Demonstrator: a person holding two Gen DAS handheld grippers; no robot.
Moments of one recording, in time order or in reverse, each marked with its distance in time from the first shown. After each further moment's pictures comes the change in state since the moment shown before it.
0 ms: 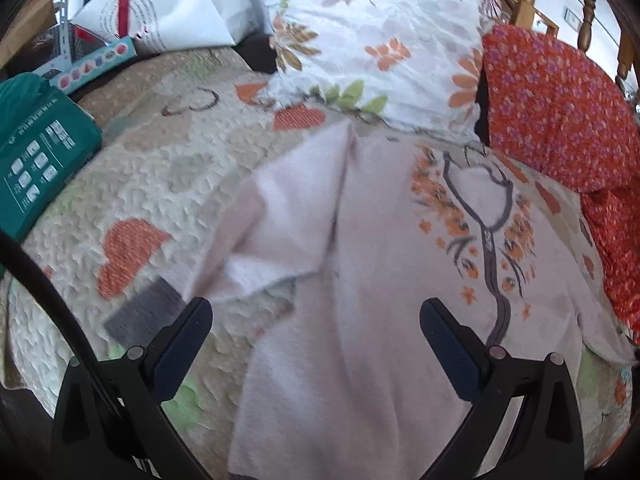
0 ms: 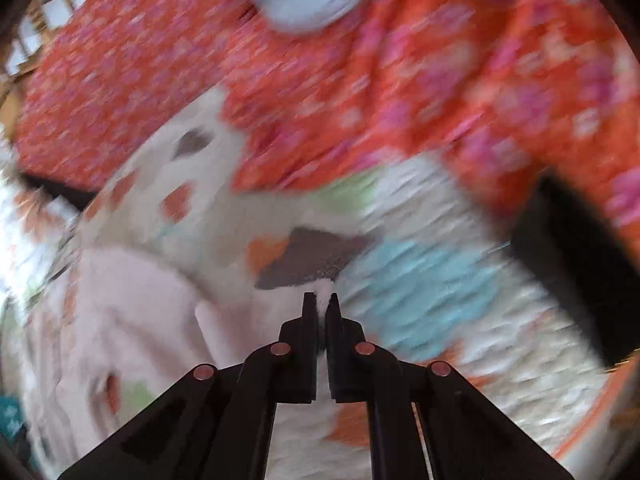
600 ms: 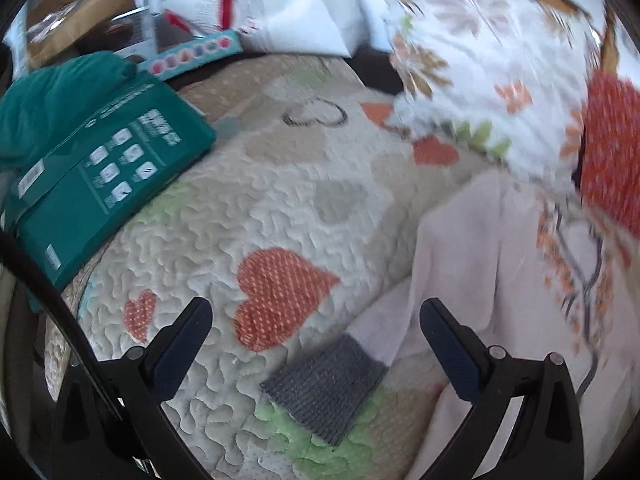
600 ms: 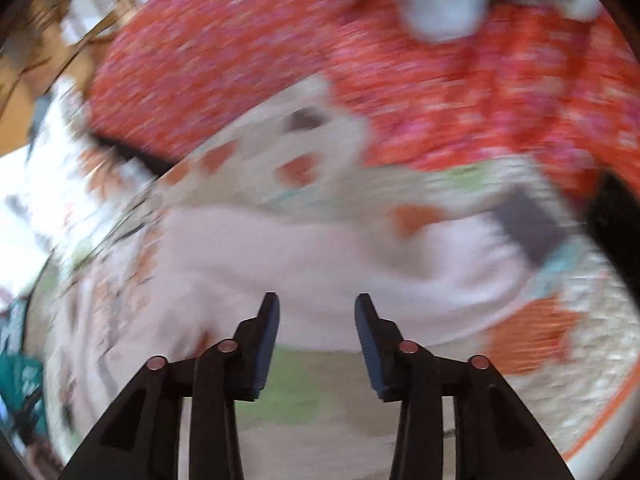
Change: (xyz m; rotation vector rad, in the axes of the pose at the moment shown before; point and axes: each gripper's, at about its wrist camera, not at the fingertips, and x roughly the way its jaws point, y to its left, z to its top) left arm 0.008 0.100 0.022 -0.077 -0.025 0.248; right arm -0.029 0.145 -0.052 -0.165 0.073 0.394
